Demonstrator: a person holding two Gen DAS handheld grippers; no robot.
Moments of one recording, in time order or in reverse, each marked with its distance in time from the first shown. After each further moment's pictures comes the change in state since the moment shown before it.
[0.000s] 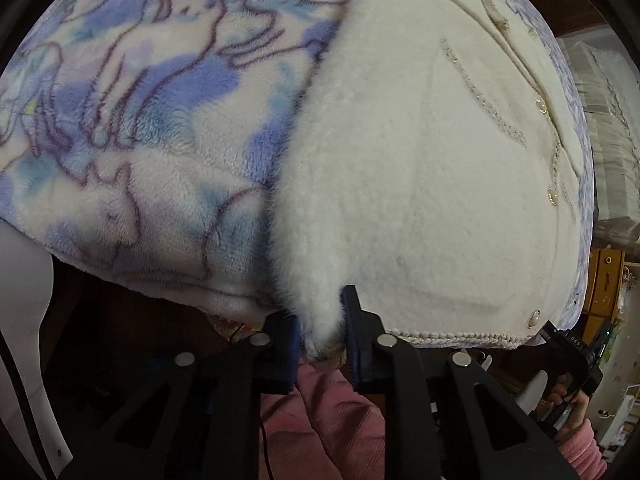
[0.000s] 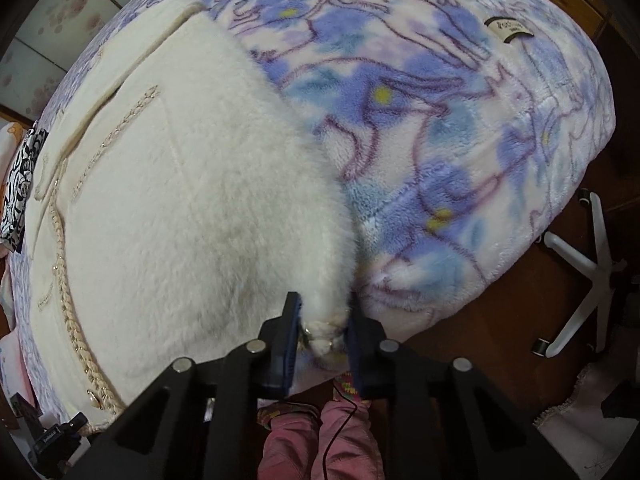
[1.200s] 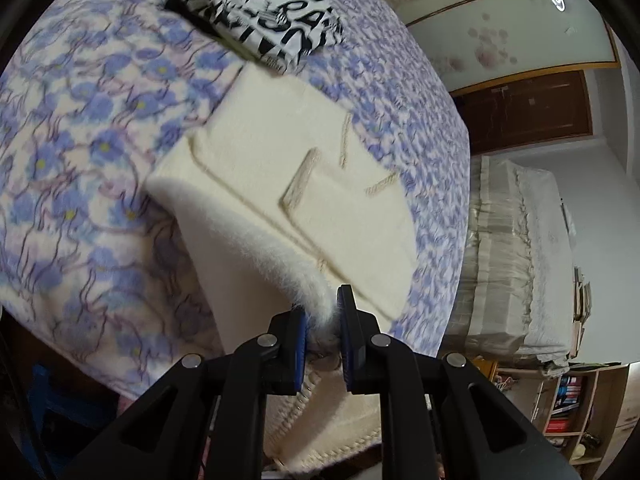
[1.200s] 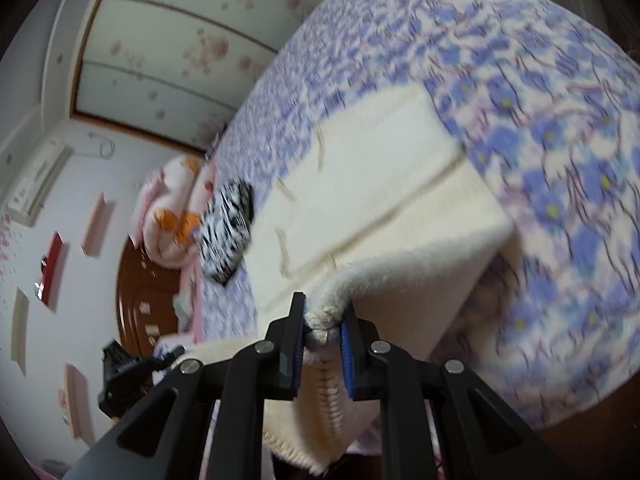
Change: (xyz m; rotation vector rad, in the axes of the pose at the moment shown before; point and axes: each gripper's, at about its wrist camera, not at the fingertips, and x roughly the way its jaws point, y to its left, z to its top) left arm -0.185 -0.171 0.134 -0.225 -0.281 -0.375; right arm -0.149 0.100 0.142 -0.041 -0.090 0.706
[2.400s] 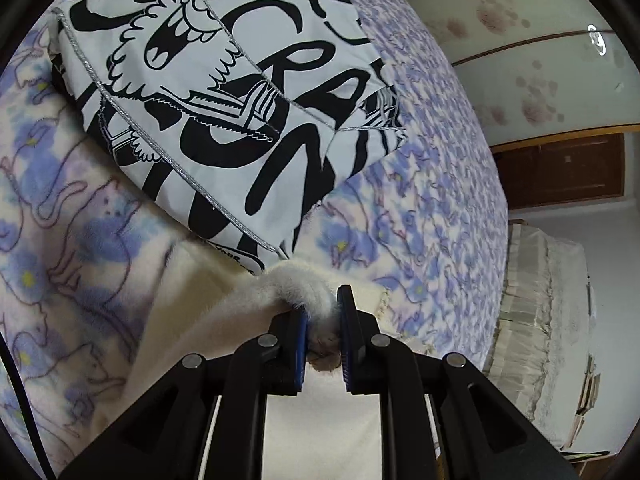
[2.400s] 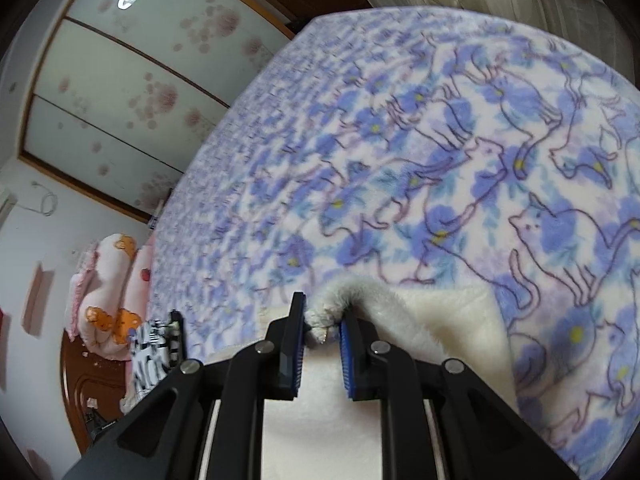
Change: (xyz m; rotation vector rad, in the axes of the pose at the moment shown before) left arm 0.198 0.004 0.289 -0.096 -0.068 0.071; right arm 0.216 -0.026 0.262 0.017 -0.151 -0.227
